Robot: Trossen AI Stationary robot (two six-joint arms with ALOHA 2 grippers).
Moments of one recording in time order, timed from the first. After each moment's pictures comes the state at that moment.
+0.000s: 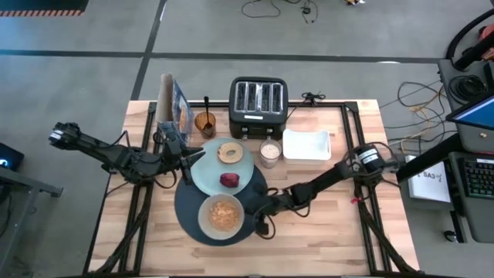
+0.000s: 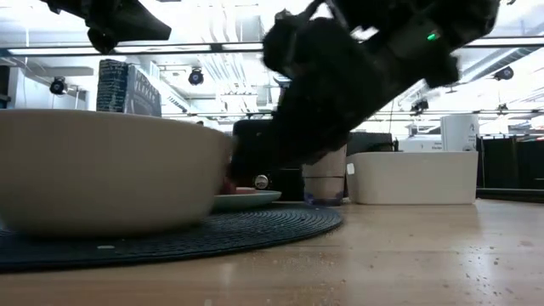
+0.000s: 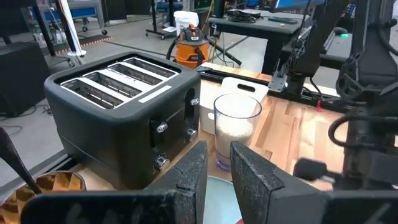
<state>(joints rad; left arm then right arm) -0.36 0.74 0.60 -0.16 -0.80 -0.29 0.33 1.98 1.04 0.36 0.17 0.25</state>
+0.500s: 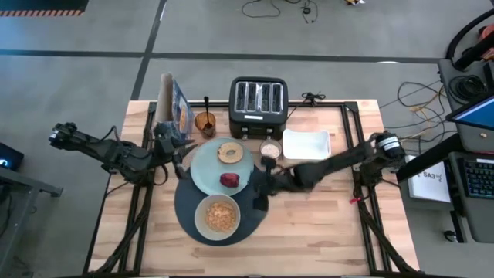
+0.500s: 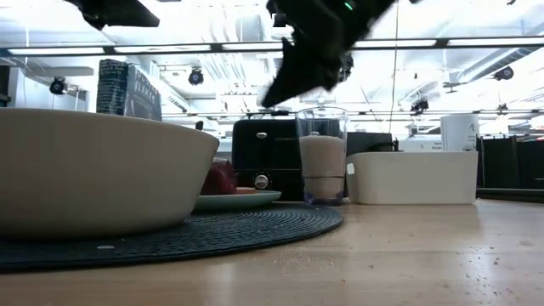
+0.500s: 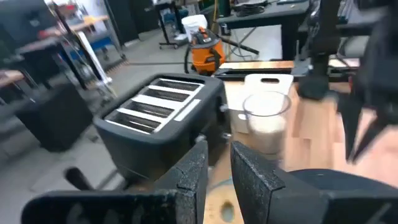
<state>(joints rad) -0.37 0.68 0.69 -0.34 -0.86 -0.05 0.23 1.77 1.22 -0.22 0.35 0.23</state>
